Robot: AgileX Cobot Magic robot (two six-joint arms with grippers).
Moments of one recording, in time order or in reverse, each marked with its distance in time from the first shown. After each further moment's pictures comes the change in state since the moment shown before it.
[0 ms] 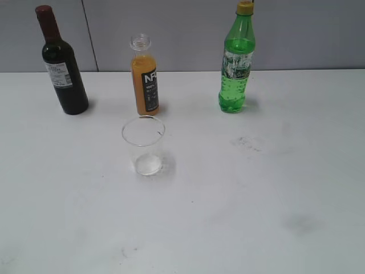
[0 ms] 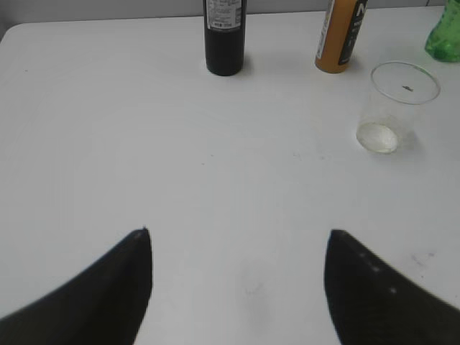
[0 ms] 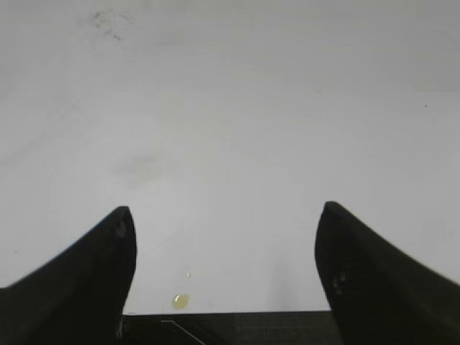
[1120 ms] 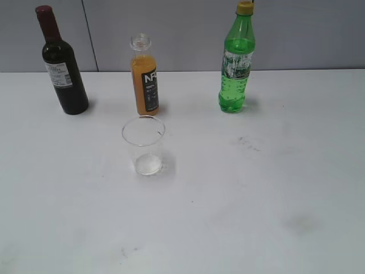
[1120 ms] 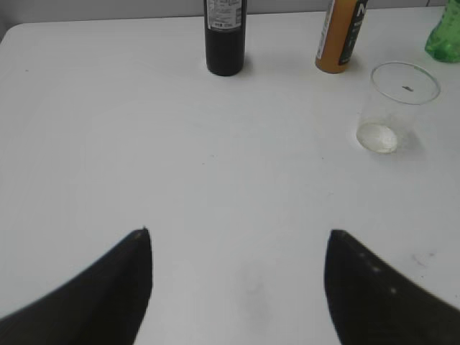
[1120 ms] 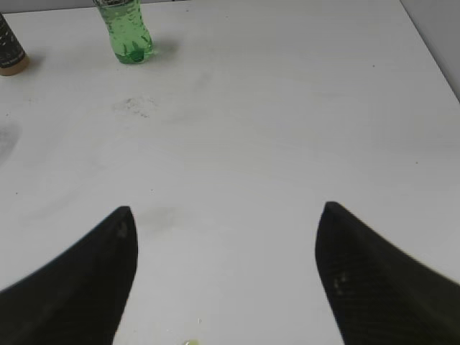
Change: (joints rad) left arm 0.000 0.000 0.000 0.000 0.000 0.000; right arm 0.000 -0.514 0.137 0.013 0.001 0.013
